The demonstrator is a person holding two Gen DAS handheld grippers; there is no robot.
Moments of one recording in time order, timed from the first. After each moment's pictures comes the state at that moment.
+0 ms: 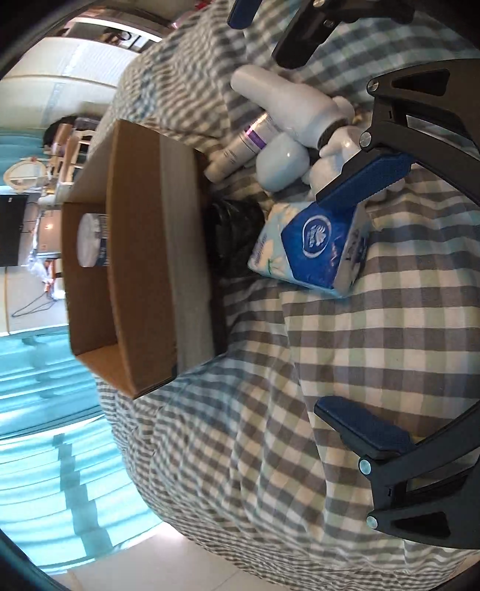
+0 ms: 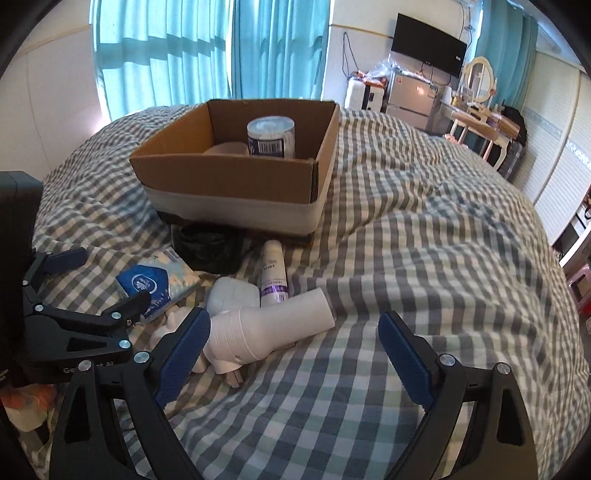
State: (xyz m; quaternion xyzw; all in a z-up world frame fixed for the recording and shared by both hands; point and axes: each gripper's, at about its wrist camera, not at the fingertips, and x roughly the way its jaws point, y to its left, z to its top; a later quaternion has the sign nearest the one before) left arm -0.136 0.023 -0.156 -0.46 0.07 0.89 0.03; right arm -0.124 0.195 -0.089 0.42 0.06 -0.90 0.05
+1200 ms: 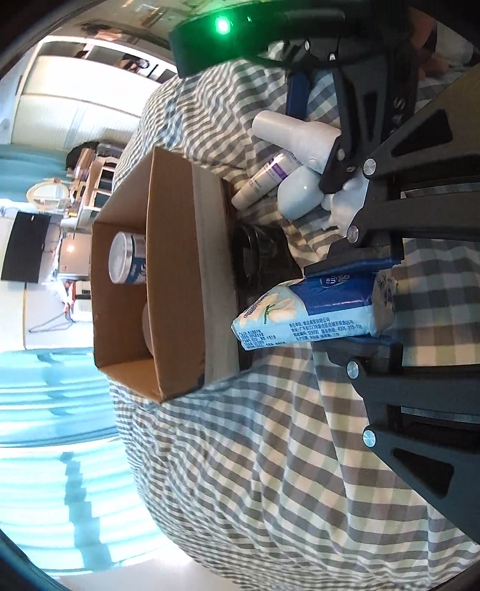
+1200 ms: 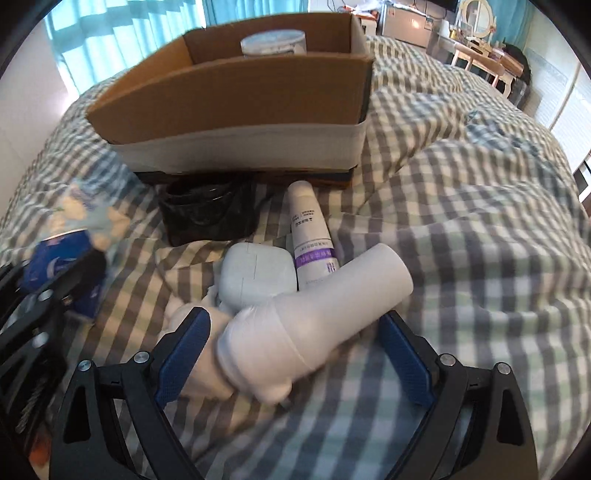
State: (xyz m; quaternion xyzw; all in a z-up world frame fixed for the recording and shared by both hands) left arm -0.130 -0.003 -0.135 -0.43 0.03 0.90 0.10; right arm -0.174 0.162 -0.143 0.54 0.01 -0.84 0.02
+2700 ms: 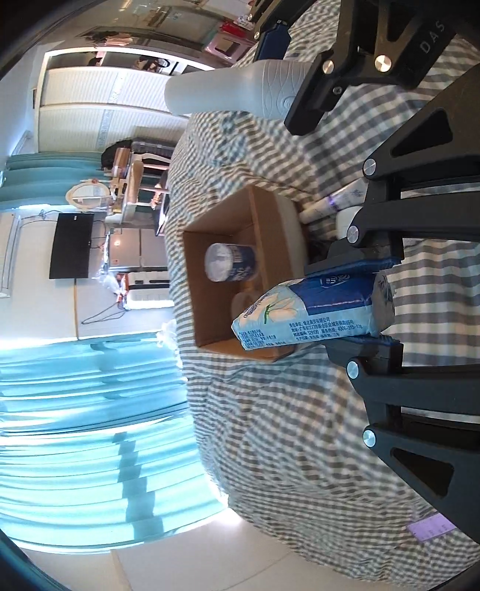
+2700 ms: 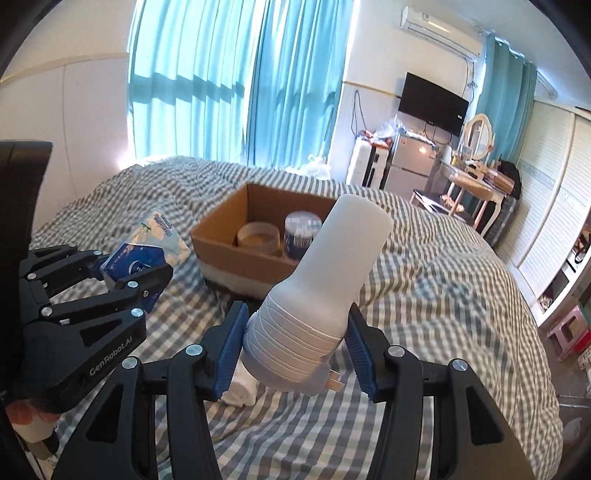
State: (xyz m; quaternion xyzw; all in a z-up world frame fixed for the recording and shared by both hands) left arm -0.093 0.011 -0.026 -0.33 0.06 0.94 0.07; right arm -0.087 0.143 0.016 0.32 0.09 -0.94 0.06
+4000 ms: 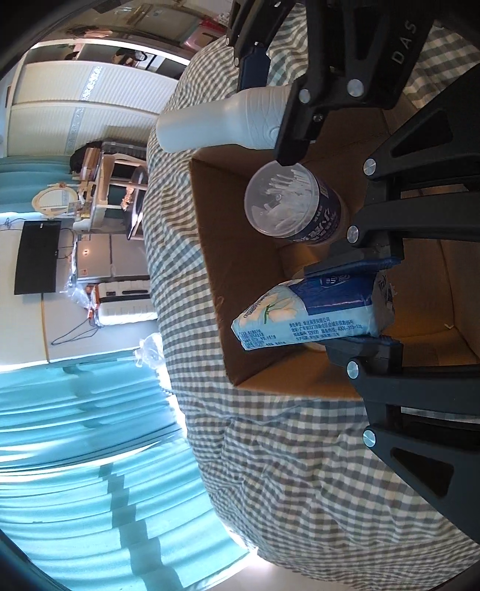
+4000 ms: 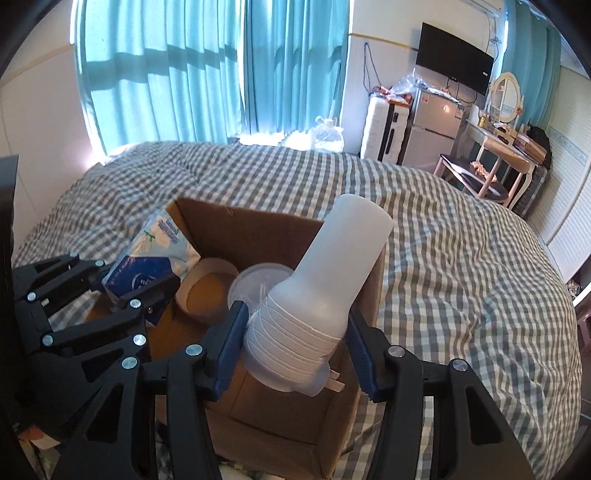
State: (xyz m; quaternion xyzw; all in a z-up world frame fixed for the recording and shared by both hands) left arm -0.315 0.039 -0.092 -0.39 0.08 0.91 0.10; right arm -0.346 0.155 -0.042 0.41 0.06 -0.91 0.09
